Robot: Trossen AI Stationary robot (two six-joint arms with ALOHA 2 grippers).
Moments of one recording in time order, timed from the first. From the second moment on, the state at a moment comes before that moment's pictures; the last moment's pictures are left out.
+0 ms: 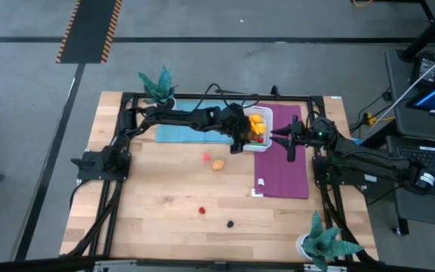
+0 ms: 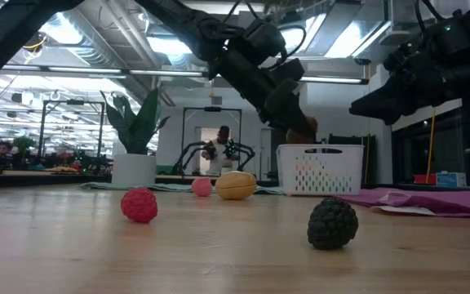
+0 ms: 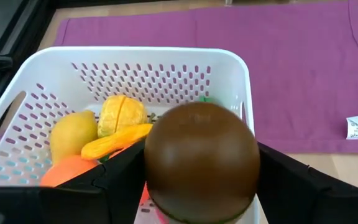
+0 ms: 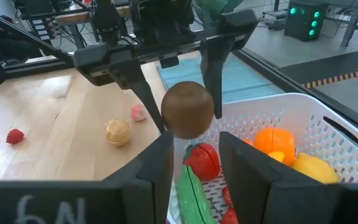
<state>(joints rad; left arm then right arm) 0.26 2.09 1.58 -0.17 0.13 0.22 -0.58 0.60 0.13 0.25 -0.36 0.02</state>
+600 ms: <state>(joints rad) 0.27 2.08 1.58 -0.18 0.11 0.22 -0.58 0.60 0.13 0.24 -0.36 0.02</state>
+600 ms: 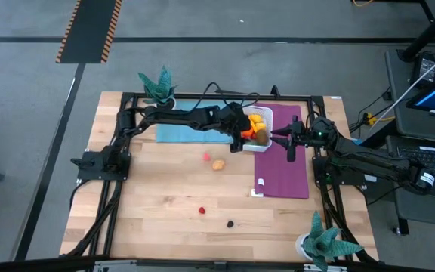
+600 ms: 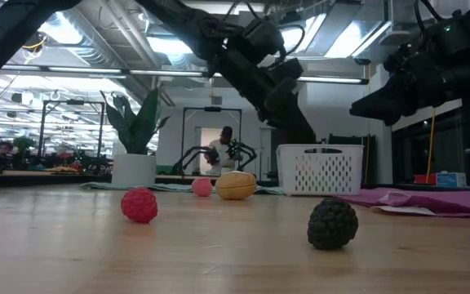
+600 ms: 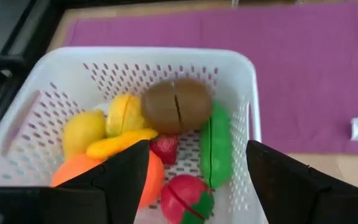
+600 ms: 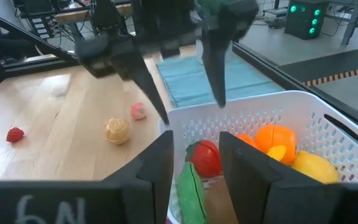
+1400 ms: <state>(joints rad) 0.14 1.48 0.87 0.27 0.02 0.16 -0.49 0.61 0.13 0.34 -0.38 -0.09</state>
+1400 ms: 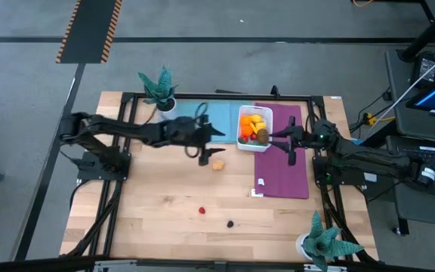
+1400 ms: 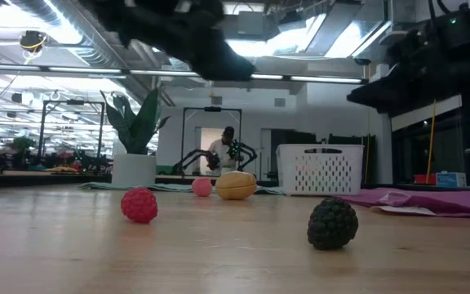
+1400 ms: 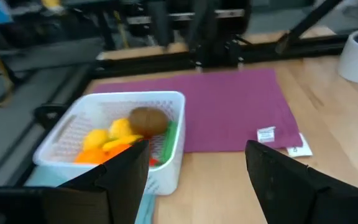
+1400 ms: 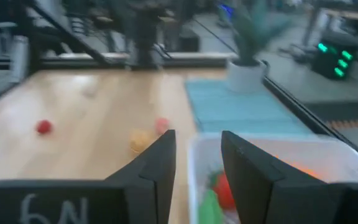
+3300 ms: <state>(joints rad) 0.08 1.19 0.26 0.75 -0.09 0.04 -0.04 1.65 1.00 -0.08 -0.19 -0.28</state>
